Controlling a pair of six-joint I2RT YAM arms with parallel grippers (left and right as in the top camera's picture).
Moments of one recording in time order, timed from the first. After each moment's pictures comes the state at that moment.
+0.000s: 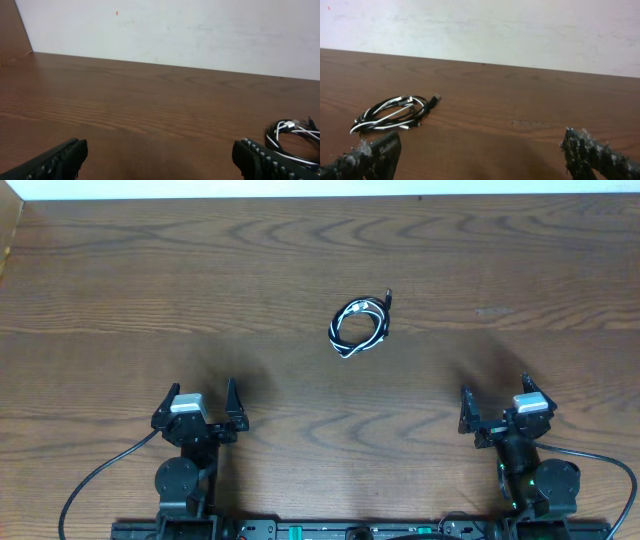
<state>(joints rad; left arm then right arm) -0.02 0.01 0.02 -0.11 -0.06 -0.09 0.05 0.01 0.01 -0.06 -0.12 -0.01</state>
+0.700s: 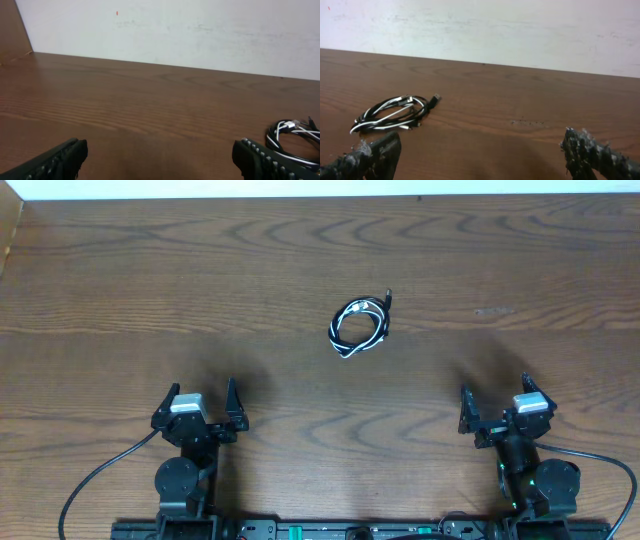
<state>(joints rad) -0.02 0.01 0.02 -0.11 -0.06 -0.09 0.05 0.01 0.01 -0.06 -0.12 -0.01</state>
